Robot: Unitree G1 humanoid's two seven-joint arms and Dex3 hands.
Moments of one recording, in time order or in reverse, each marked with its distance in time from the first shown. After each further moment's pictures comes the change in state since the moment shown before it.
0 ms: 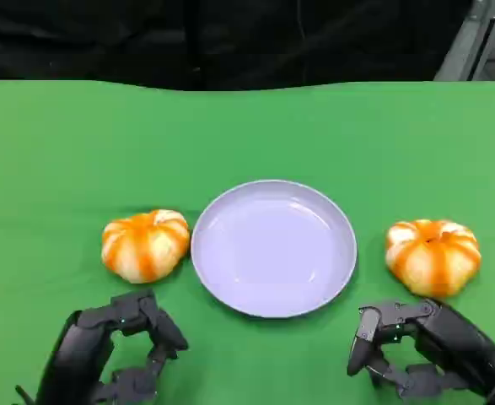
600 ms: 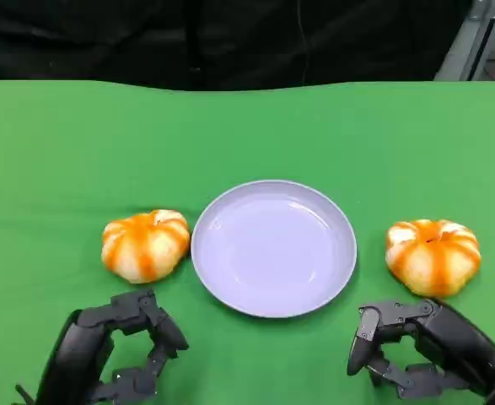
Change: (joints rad) left arm -0.002 0.000 -0.001 0.001 -0.002 0.000 0.000; right arm -0.001 0.000 0.000 0.000 0.001 0.000 0.003
